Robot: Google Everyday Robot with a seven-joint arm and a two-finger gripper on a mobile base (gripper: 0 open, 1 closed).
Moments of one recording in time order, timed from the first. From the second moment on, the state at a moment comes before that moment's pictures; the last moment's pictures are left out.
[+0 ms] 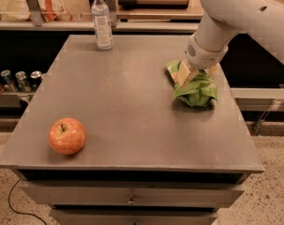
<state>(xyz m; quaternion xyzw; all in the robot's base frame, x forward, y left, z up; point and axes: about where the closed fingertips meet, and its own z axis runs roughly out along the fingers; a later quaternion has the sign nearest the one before) 0.607 -0.167 0.848 -0.17 0.98 0.04 0.13</state>
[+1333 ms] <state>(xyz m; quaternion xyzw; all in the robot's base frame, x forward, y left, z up) 0.600 -0.158 0.987 -0.32 0.92 -0.05 0.21</state>
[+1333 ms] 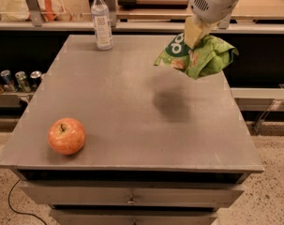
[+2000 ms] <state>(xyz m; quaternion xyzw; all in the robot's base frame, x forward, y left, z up) 0.600 -0.152 1.003 -0.35 0.91 -0.05 0.22</state>
